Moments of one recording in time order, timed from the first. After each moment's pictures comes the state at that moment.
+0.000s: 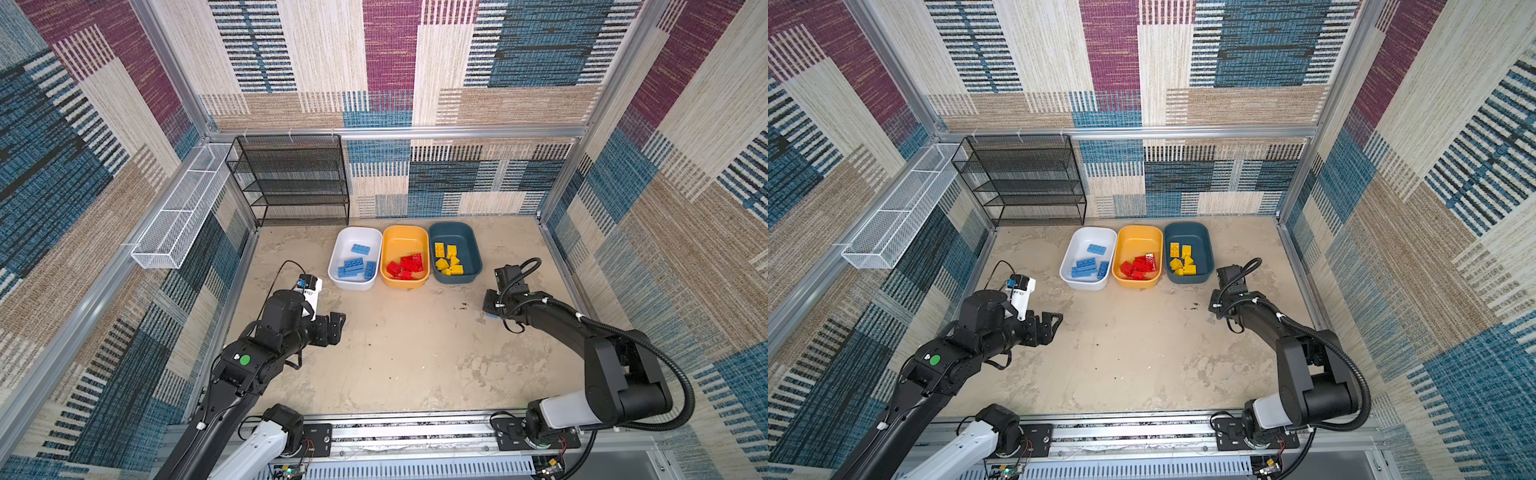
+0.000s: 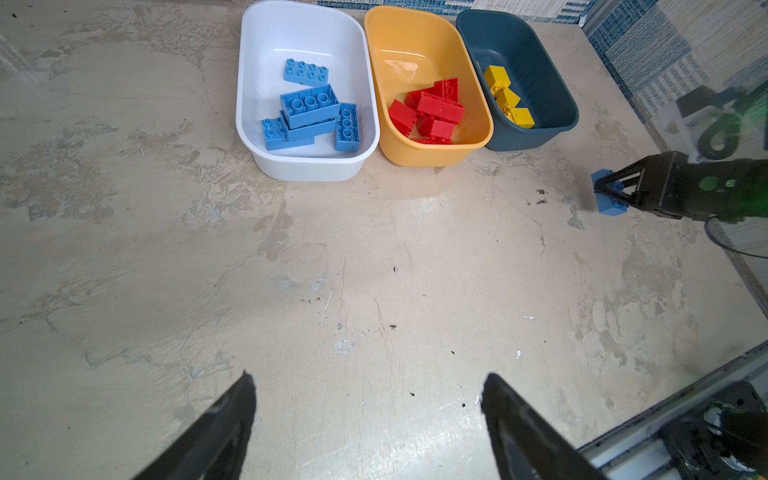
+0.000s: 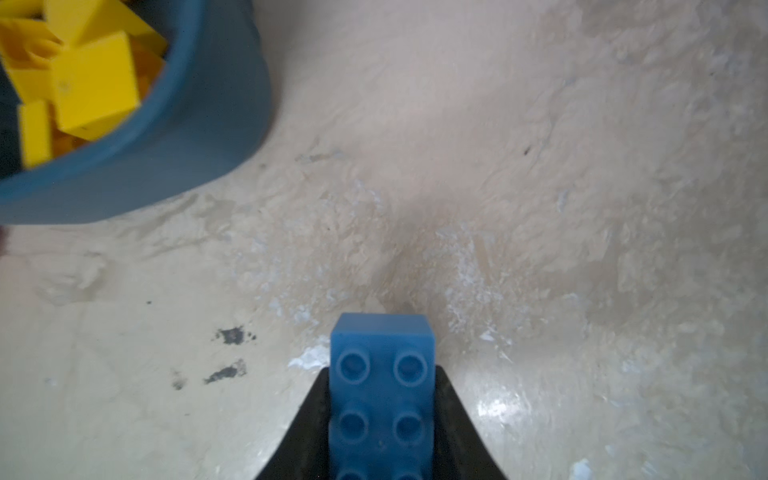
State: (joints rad) left arm -0.42 0.75 0.91 -0.86 0.02 -0.27; right arm 0.18 1.43 0.78 -0.35 0.13 0.44
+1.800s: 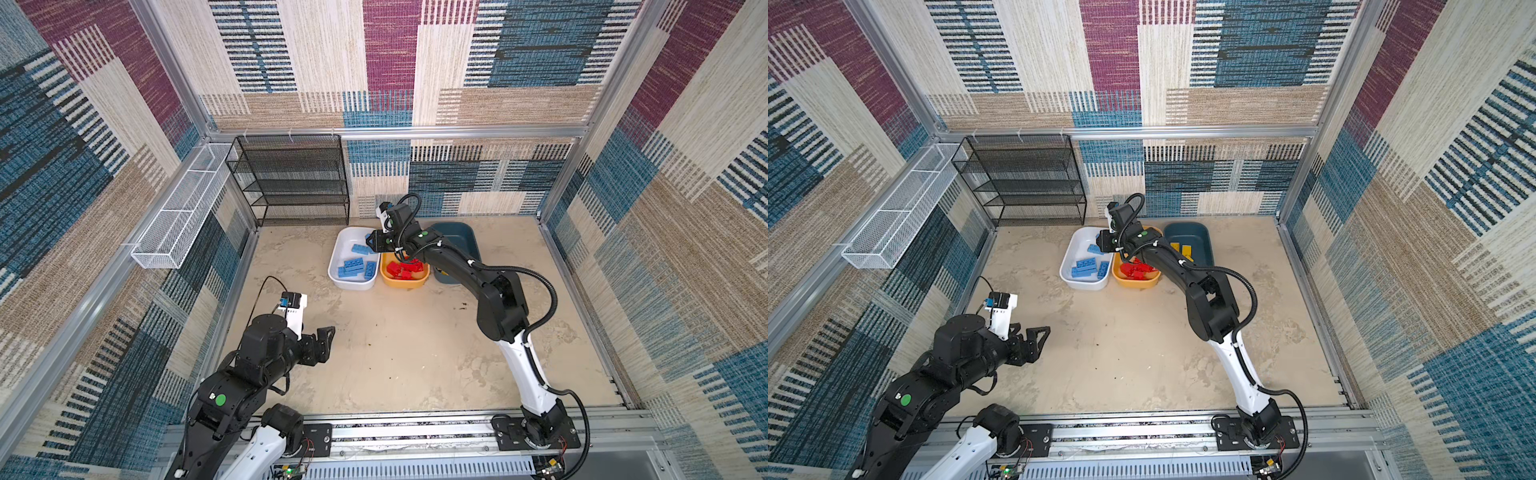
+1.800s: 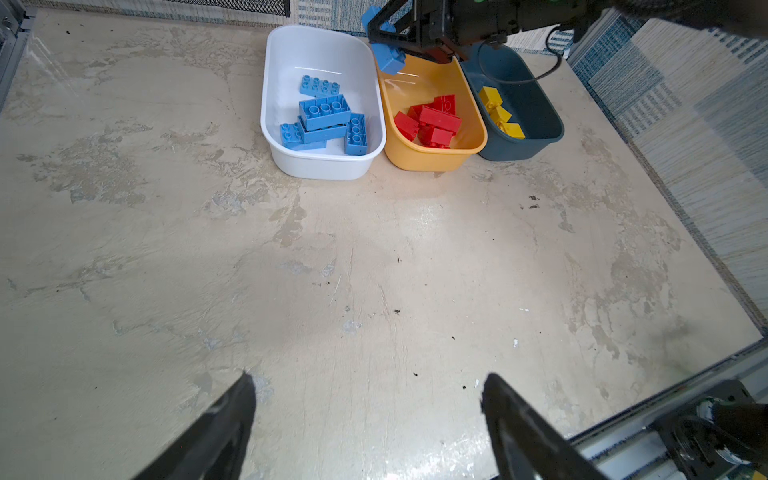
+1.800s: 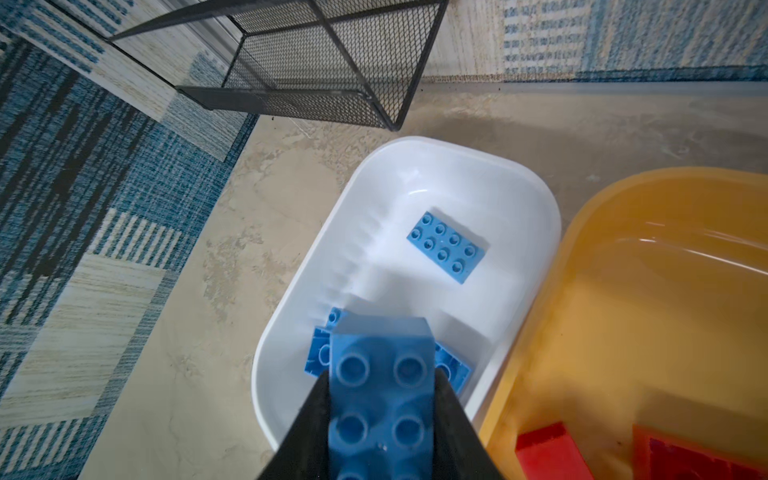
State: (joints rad) left arm -0.42 0.54 0.86 -0.94 0.00 -0.29; right arm 0.62 2.39 2.21 -0.44 -0.20 0.44
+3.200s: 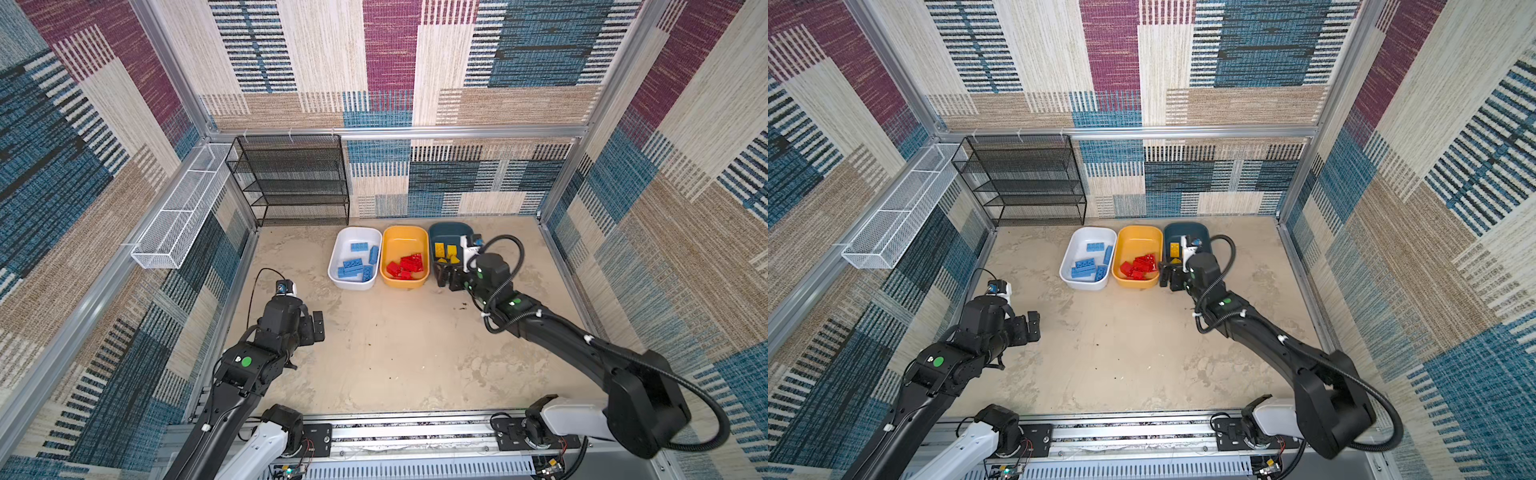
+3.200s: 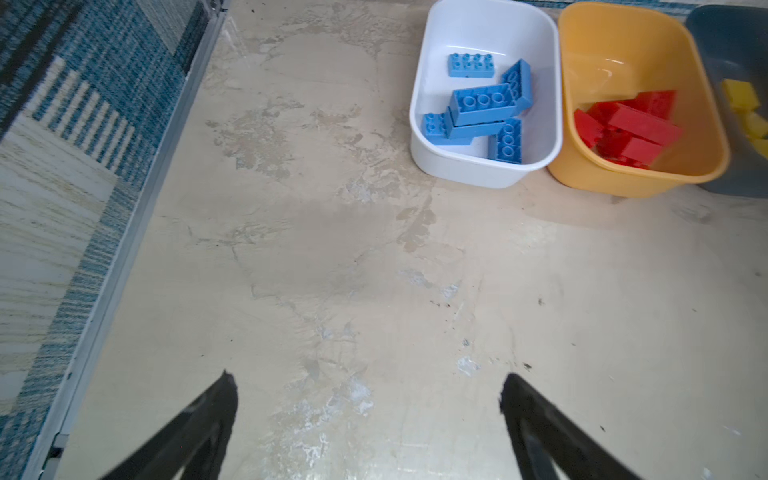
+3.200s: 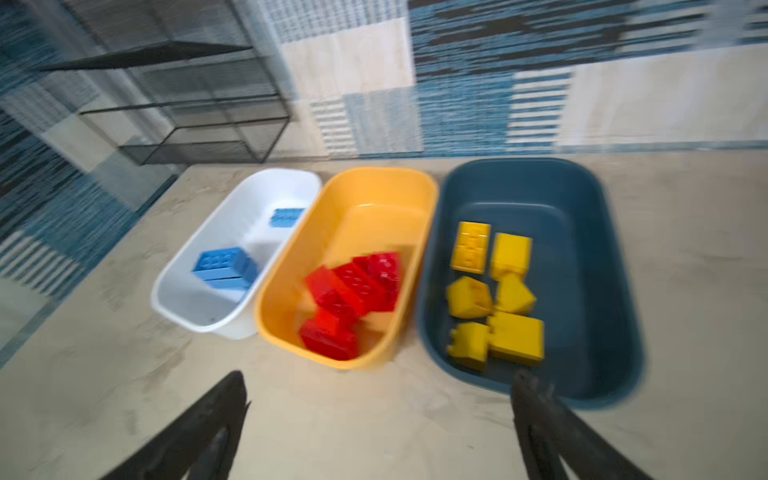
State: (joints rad) left arm -0.34 0.75 0.84 -0.89 -0.33 -0.33; right arm 0.45 1.25 0.74 0.14 0.12 0.30
